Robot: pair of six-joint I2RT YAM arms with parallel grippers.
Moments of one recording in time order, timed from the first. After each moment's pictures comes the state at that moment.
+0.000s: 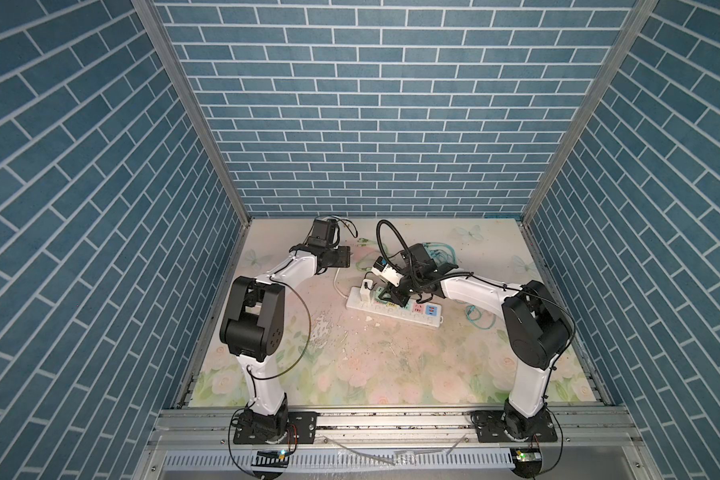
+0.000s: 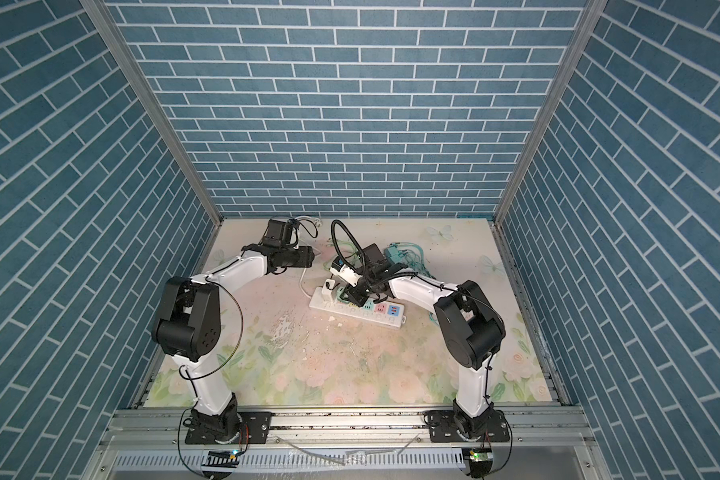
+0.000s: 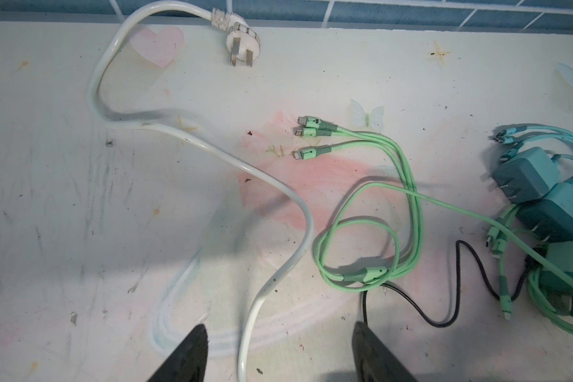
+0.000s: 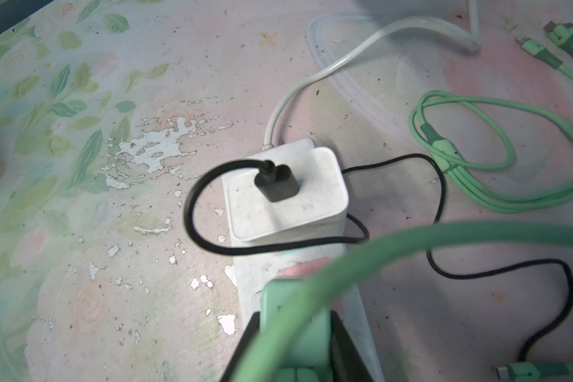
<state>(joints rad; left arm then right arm) -0.27 1.87 1.34 -0.31 0.07 -0.19 0.70 1.87 1.28 -0.31 -0.43 -0.30</state>
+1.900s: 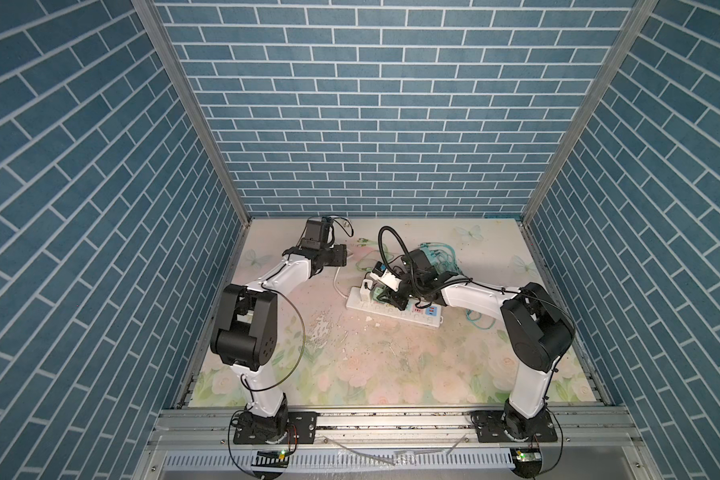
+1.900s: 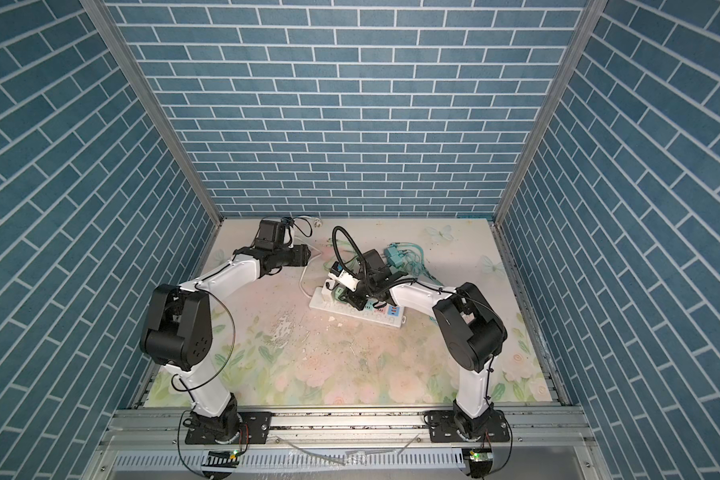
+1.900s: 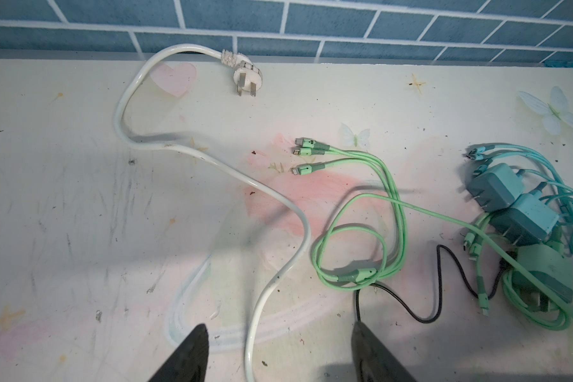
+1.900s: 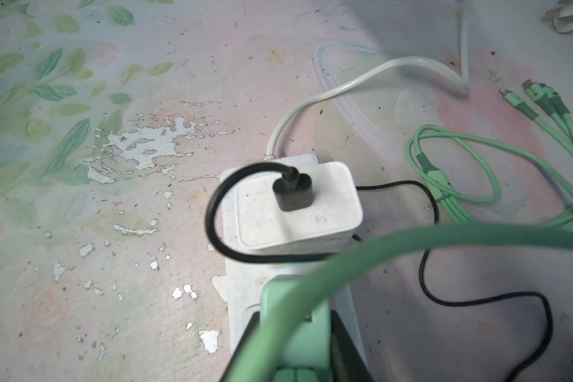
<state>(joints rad) -0.25 1.79 1.28 -0.26 0.09 -0.18 0.72 1.86 1.18 -0.17 -0.41 -0.37</state>
